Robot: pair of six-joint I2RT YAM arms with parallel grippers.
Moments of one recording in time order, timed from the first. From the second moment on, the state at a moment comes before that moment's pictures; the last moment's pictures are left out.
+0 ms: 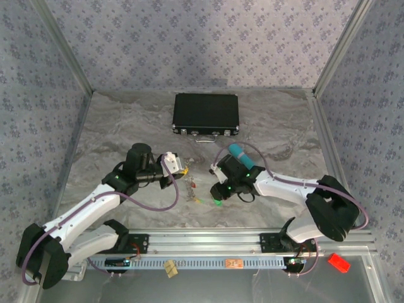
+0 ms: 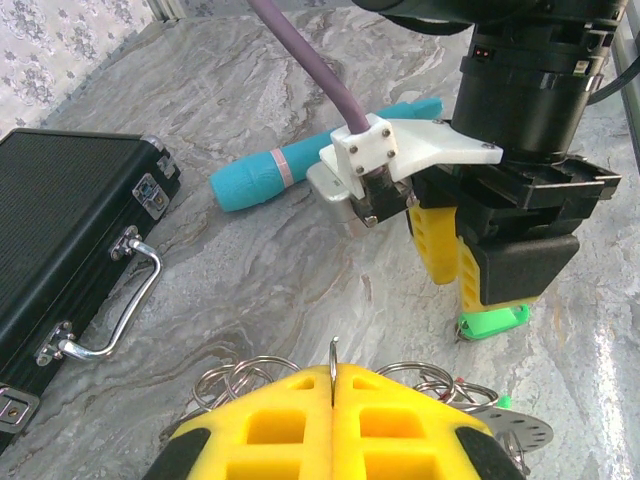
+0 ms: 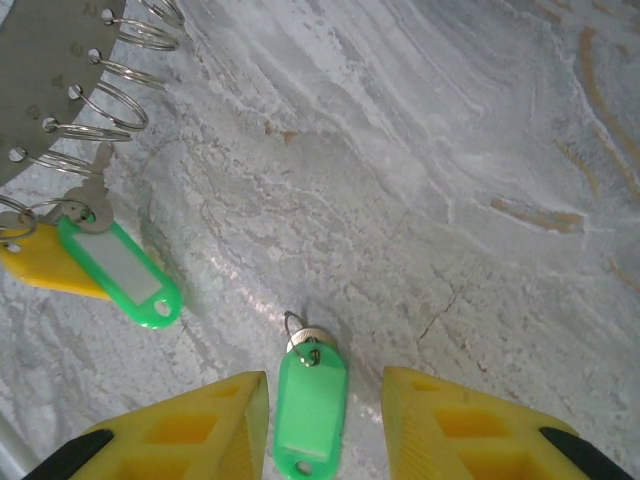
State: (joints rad) left arm -0.59 0.98 0.61 -0.16 0.55 0.52; right arm 0.84 1.42 0.71 -0.36 -0.18 0.22
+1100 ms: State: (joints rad) left arm -0.59 0.98 0.61 -0.16 0.55 0.52; right arm 0.87 1.53 0.83 -0.44 -0.17 0.17
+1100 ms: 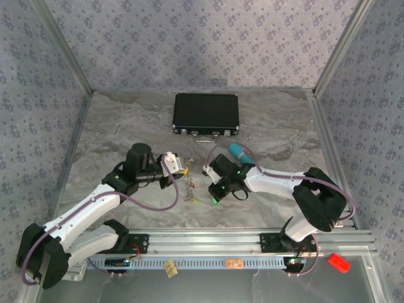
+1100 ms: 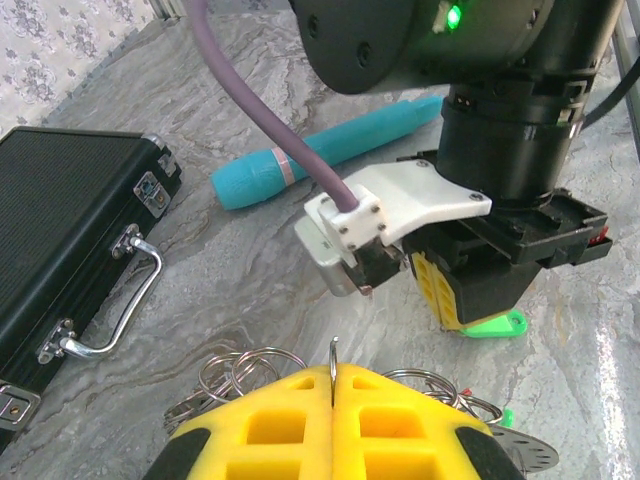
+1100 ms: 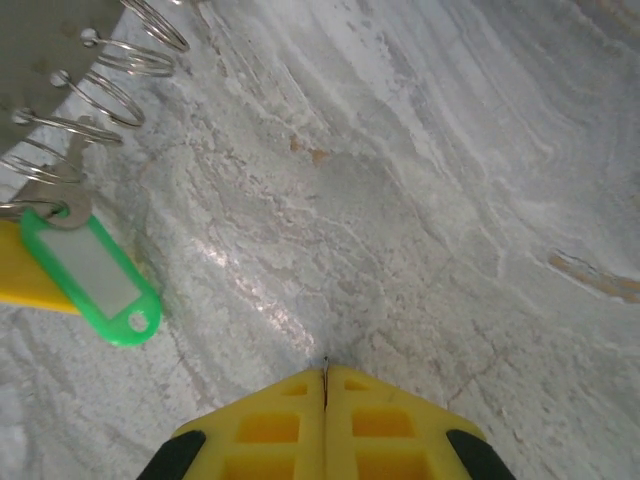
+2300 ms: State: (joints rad) left arm -0.59 0.98 0.61 -0.19 0.53 0.54; right arm 0.79 1.82 1.15 -0.90 -0.20 0.18
